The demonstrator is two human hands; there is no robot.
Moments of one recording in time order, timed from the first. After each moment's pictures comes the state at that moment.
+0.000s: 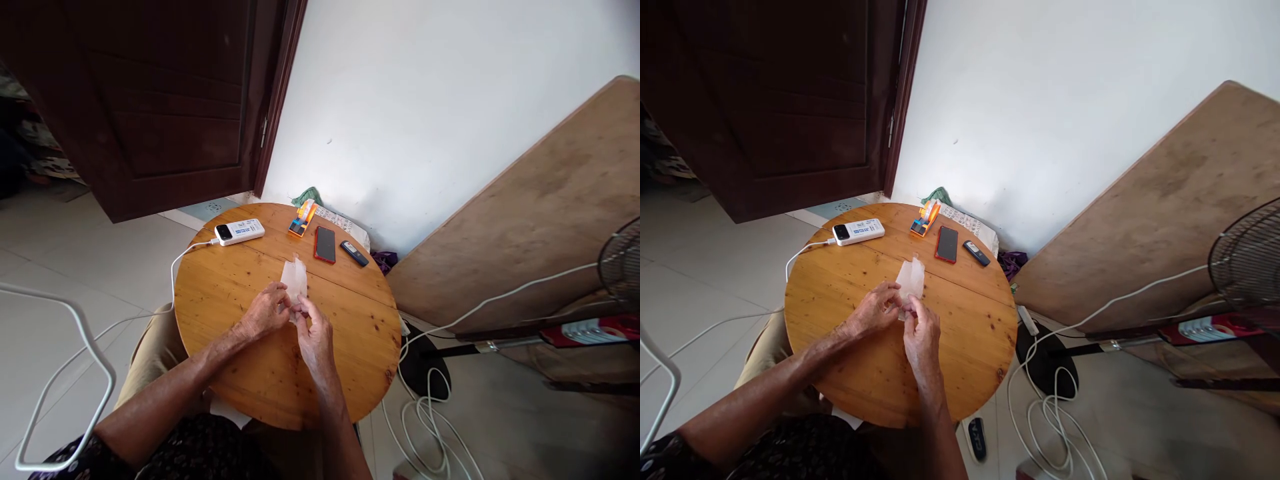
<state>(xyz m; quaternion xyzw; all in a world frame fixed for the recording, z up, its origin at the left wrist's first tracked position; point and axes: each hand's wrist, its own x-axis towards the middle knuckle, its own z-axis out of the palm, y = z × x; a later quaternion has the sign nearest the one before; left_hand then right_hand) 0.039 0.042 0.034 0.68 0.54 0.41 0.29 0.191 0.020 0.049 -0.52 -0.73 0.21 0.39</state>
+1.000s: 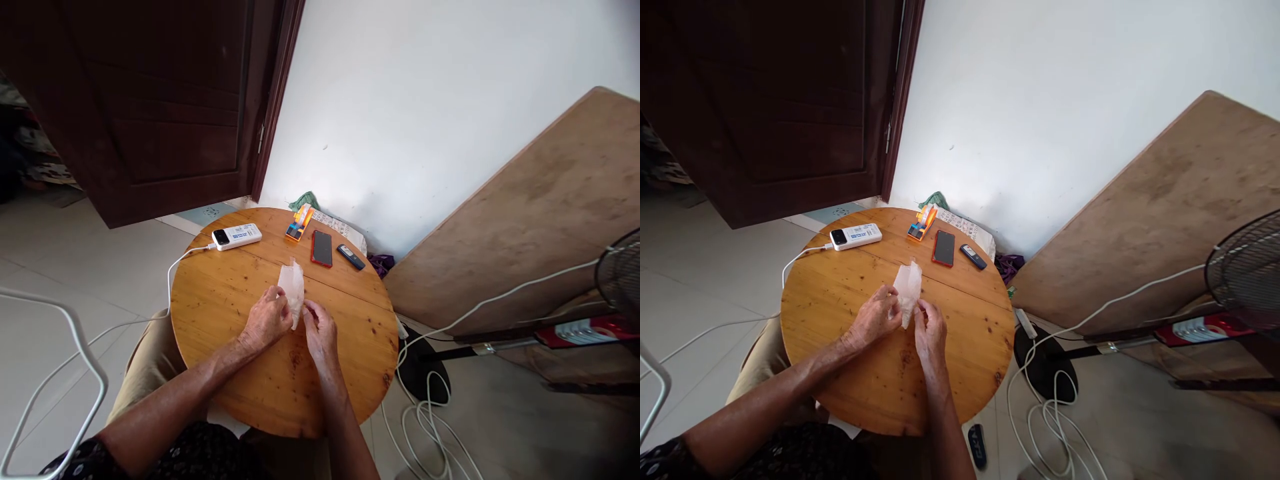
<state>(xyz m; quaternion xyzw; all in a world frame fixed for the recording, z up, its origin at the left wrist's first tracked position) 0.056 0.035 0.050 0.70 0.62 0.30 0.19 0.212 0.042 0.033 -0.56 -0.67 0.23 0.43</state>
